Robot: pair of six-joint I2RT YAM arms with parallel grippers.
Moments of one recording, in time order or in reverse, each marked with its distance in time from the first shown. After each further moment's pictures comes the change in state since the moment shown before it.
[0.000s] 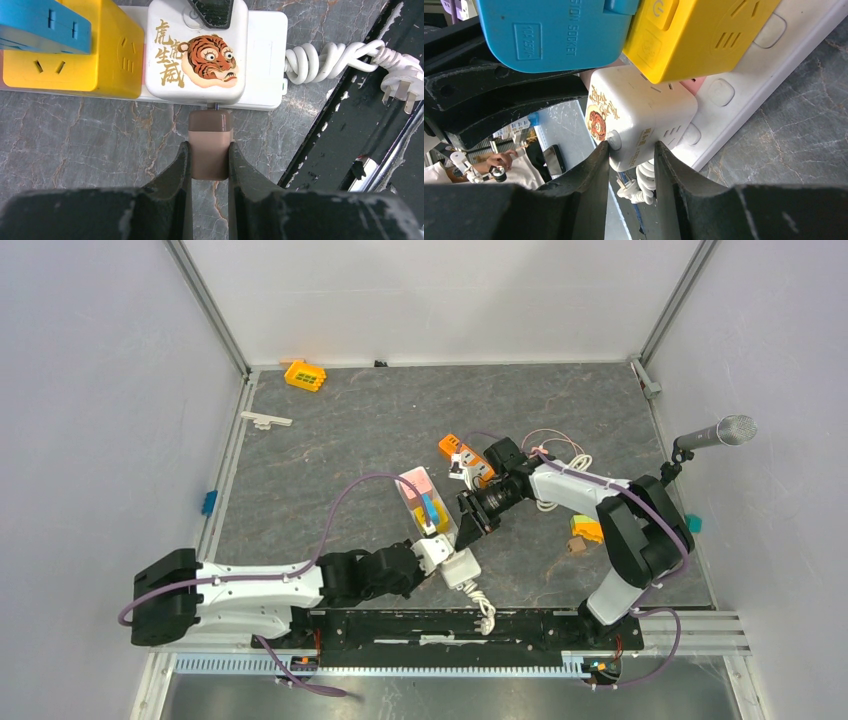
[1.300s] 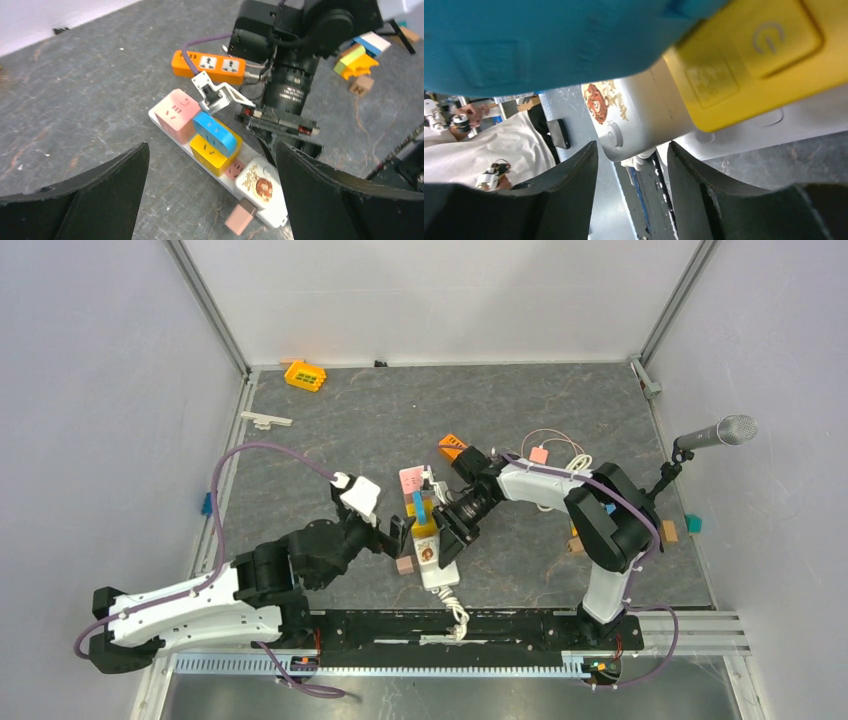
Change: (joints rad) left arm 0.018 -0.406 0.228 -0.210 -0.359 -0.048; right arm 0.135 0.148 0.121 -0.117 -0.035 -0.072
